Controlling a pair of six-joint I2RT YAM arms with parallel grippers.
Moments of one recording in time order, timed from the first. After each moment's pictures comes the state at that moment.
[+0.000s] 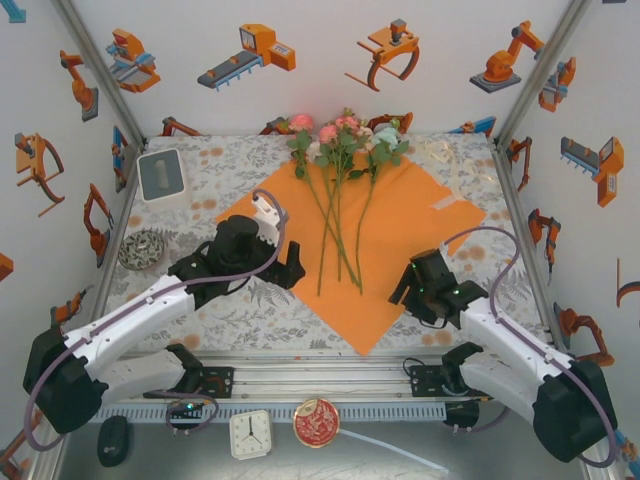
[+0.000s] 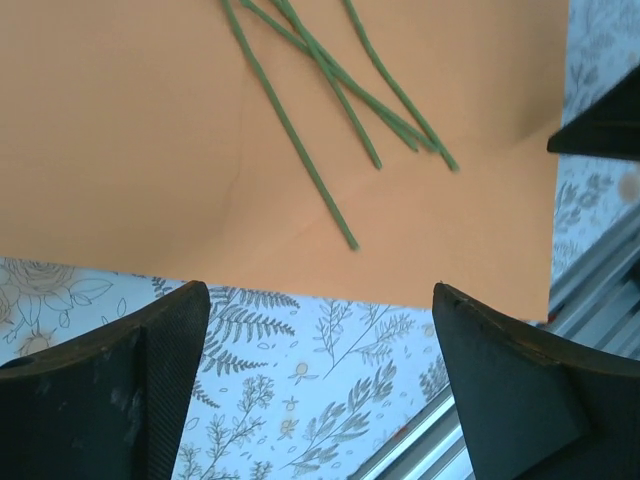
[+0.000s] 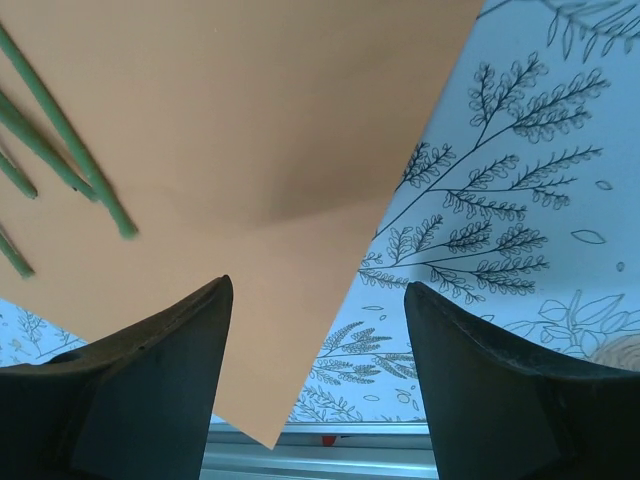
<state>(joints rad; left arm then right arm) -0.78 1.08 0.77 -0.28 0.08 -0.22 0.48 0.94 0.44 -0.57 0.05 0.93</state>
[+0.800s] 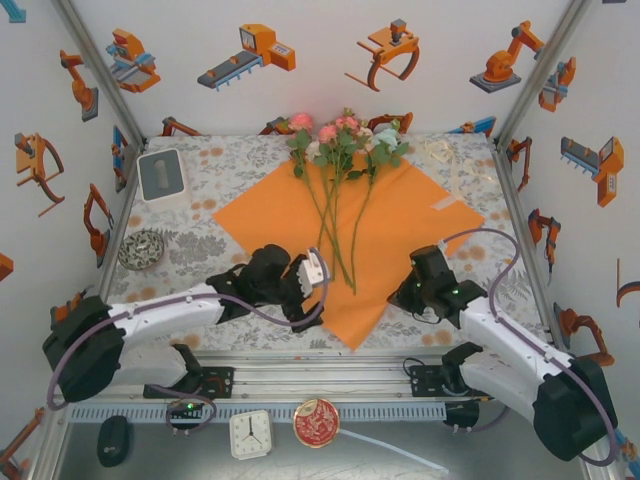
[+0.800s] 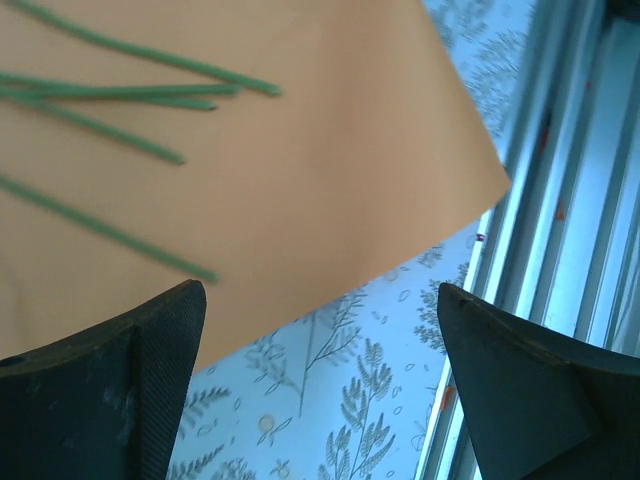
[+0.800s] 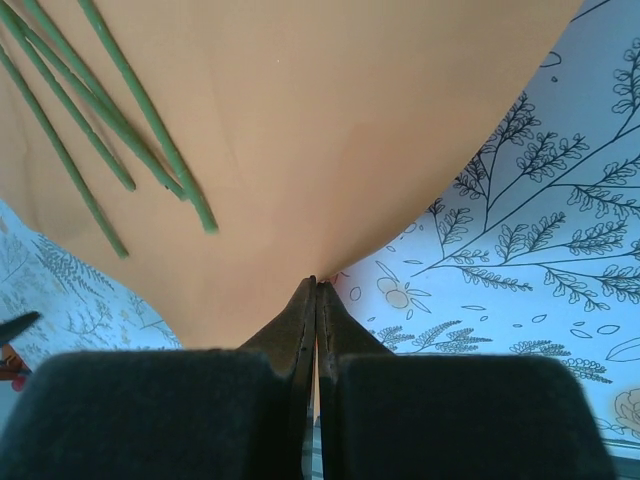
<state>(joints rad) -0.98 1.27 0.61 -0.01 0.35 0.22 0.49 0.94 0.45 -0.47 -0.04 1.05</state>
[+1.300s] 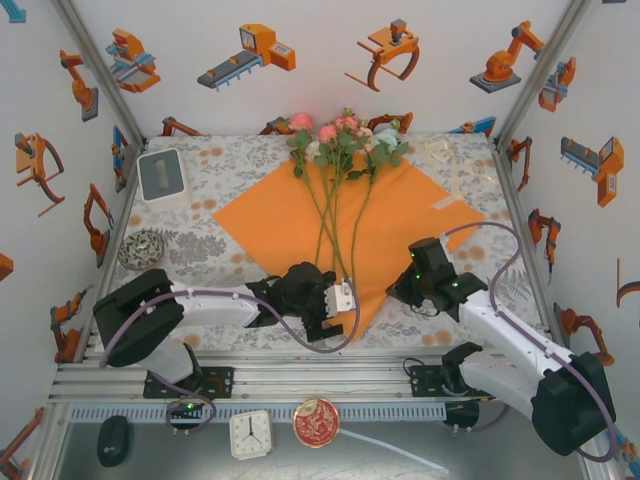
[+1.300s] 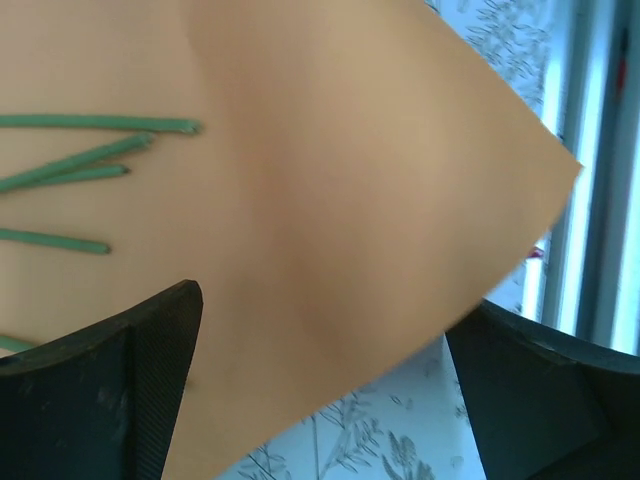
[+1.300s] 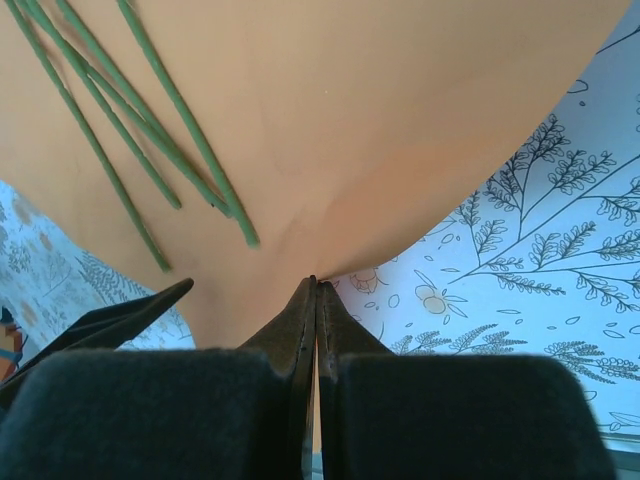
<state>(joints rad) -1.13 1.55 0.64 0.19 0.21 0.39 0.49 0.97 0.52 -0.49 -0.02 1.08</state>
